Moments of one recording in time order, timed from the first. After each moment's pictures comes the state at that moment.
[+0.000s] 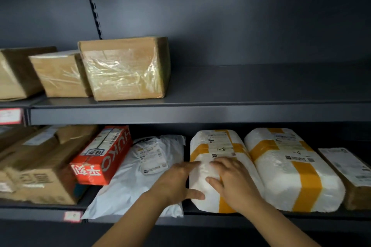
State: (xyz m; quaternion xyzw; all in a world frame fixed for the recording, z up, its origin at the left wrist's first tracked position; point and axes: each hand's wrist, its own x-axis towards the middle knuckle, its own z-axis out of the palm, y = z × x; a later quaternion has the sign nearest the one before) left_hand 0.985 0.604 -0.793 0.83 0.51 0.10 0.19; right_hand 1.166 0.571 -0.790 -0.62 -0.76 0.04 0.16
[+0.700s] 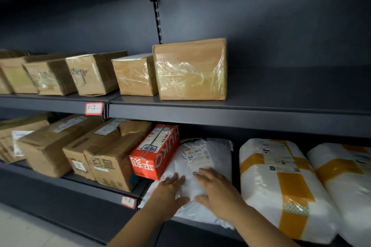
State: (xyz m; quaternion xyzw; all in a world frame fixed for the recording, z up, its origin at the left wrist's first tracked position) left_hand 0.855 0.586 -0.831 0.72 0.67 0.05 0.15; right_hand 1.035 0.604 -0.807 -0.46 -0.88 0.11 0.06
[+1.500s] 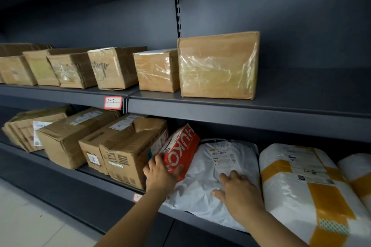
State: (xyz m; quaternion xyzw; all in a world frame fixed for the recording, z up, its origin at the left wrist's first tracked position) left_hand 0.814 0.622 -0.832 0.48 0.82 0.29 0.12; right_hand 1.028 0.610 -0.808 -0.56 -0.83 0.01 0.01
